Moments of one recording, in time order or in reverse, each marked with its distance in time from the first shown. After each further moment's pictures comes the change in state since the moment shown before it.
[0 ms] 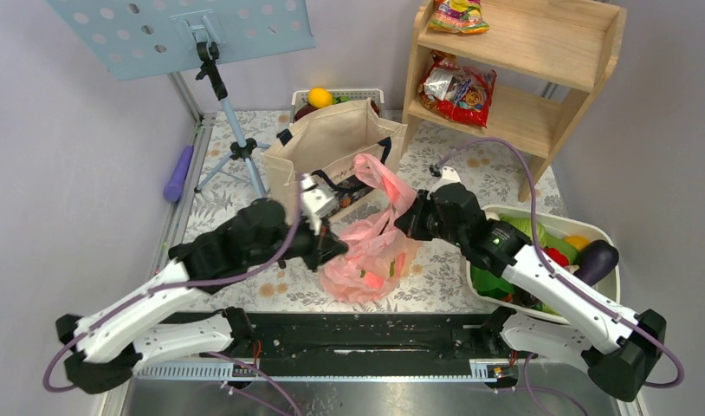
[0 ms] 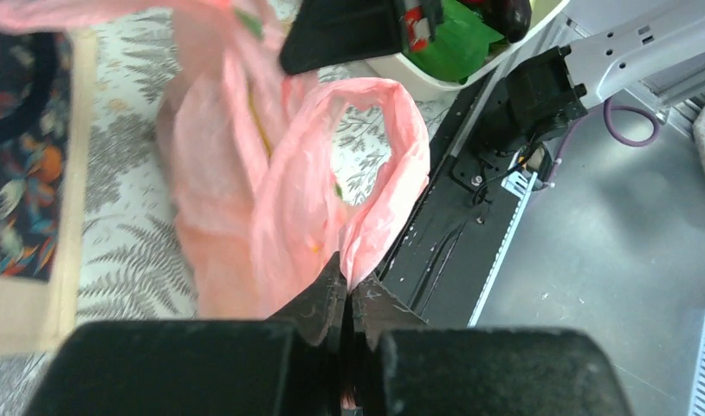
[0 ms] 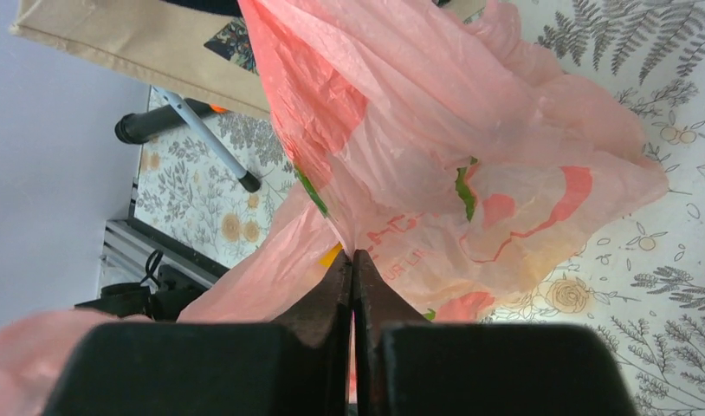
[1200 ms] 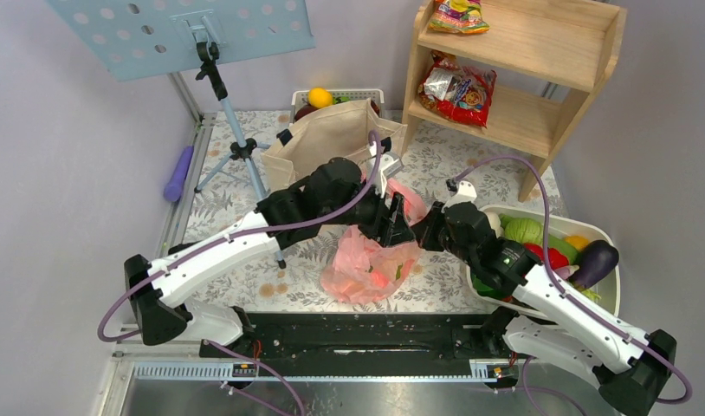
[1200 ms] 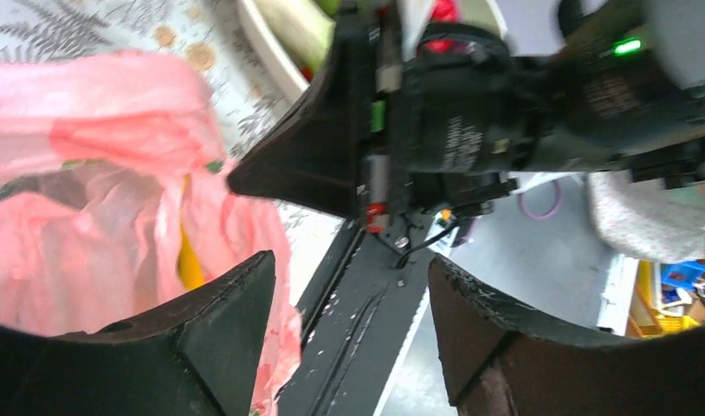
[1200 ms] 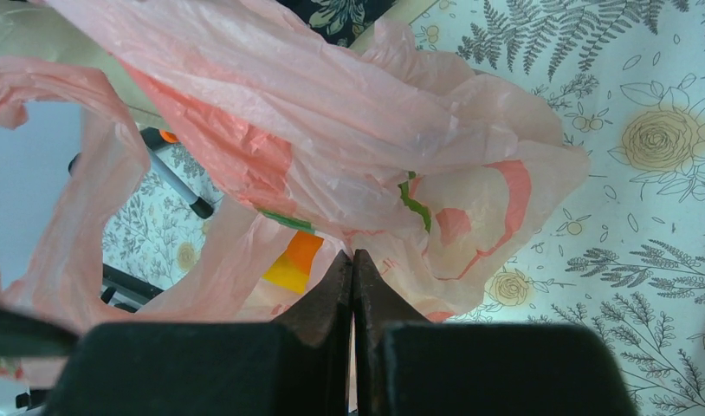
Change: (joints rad) left arm 0.002 0.399 0.279 0.115 0.119 -0.217; right arm 0.007 -0.162 -0.180 0.045 0.144 0.007
